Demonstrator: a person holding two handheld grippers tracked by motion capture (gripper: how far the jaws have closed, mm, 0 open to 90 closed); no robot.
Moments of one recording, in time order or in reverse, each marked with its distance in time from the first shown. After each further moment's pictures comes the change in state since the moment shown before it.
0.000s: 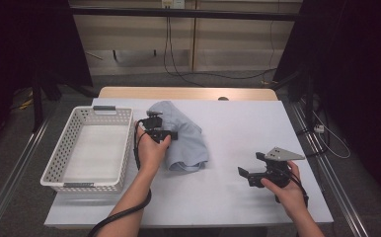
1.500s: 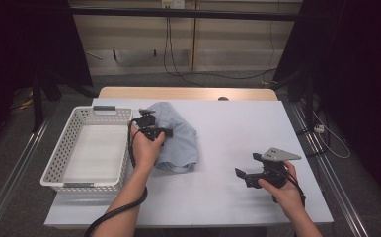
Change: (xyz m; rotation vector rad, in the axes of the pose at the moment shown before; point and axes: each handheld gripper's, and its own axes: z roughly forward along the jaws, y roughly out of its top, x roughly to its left) left arm 0.017 0.003 -0.006 -0.029 0.000 -0.058; right arm 0.004 0.000 0.006 0.010 0.020 -0.012
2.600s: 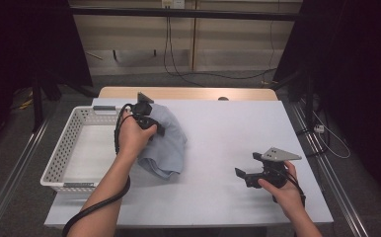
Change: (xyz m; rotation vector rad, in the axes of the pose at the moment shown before) left arm -0.020 0.036 -0.047 0.246 0.082 0.139; right arm 0.002 0.002 -0.001 -0.010 0.000 -0.003
